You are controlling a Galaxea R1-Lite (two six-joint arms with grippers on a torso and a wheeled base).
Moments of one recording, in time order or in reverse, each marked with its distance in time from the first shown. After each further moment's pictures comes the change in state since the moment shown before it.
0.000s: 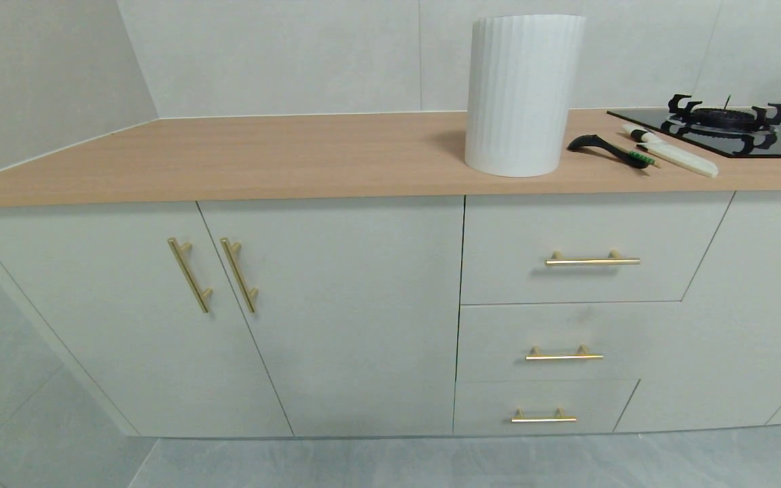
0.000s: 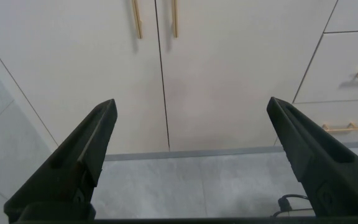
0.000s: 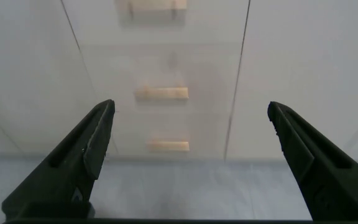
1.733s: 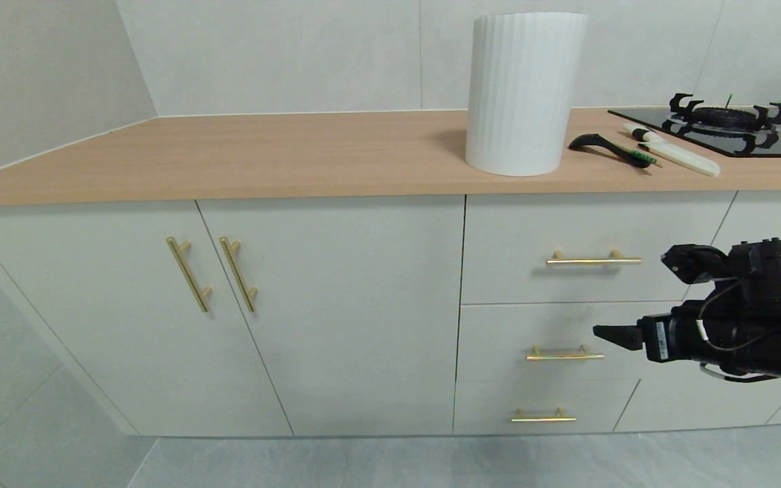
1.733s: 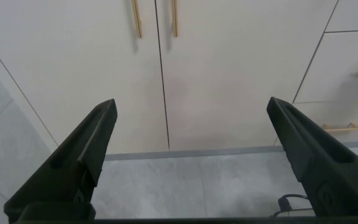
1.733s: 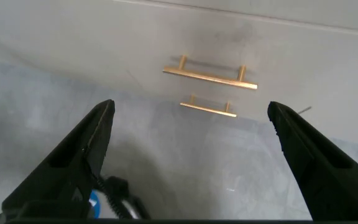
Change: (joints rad) left arm 0.001 0.000 0.000 0.001 0.000 0.000; right arm 0.148 1.666 -0.614 -0.414 0.094 -0.023
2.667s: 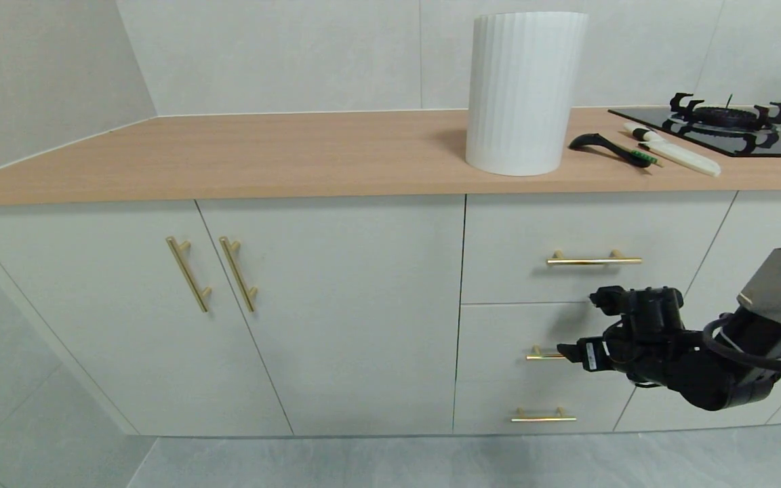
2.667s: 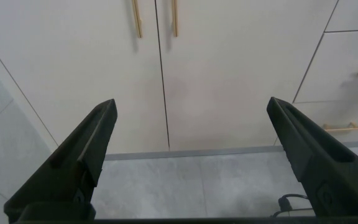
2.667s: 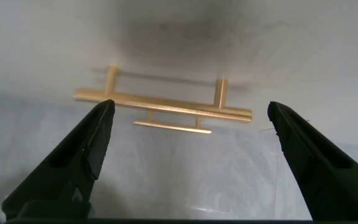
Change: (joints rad) left arm -0.001 0.000 0.000 0.000 0.000 0.000; right arm 0.005 0.553 -0.127 -0.384 -0.186 -0.005
